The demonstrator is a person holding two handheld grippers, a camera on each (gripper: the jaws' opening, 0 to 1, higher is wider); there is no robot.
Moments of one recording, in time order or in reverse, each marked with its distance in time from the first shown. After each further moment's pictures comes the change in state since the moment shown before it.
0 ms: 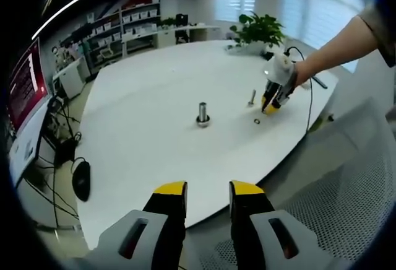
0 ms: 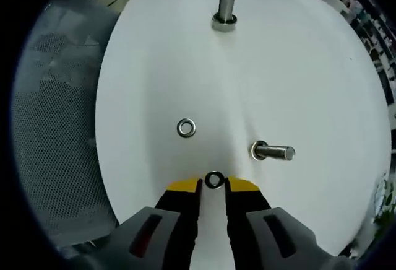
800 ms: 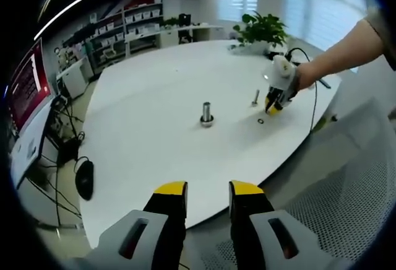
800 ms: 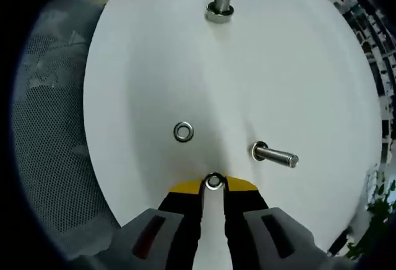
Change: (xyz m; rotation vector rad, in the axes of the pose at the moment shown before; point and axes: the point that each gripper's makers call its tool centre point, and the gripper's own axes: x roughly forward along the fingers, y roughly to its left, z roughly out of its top) left arm -0.001 0.004 0.000 -0.003 -0.001 0.028; right arm -0.001 0.002 0.000 0.059 0.044 -0.090
